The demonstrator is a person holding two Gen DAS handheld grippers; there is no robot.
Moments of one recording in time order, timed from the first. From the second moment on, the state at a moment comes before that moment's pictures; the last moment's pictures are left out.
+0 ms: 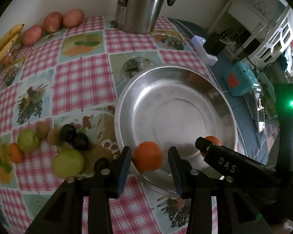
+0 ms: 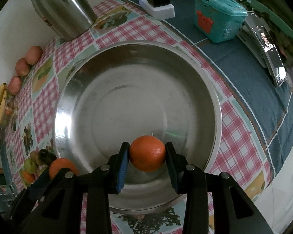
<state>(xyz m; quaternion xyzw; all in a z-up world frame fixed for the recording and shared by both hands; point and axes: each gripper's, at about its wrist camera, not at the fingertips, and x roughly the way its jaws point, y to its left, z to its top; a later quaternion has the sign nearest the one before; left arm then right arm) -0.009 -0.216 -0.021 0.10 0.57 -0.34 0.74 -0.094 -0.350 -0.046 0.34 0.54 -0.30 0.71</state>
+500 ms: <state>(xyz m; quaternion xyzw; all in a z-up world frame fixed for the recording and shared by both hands) 0.014 -0.191 -0.009 0.06 0.58 -0.29 0.76 -0.093 -0.347 -0.024 0.32 0.52 -0.30 0.74</state>
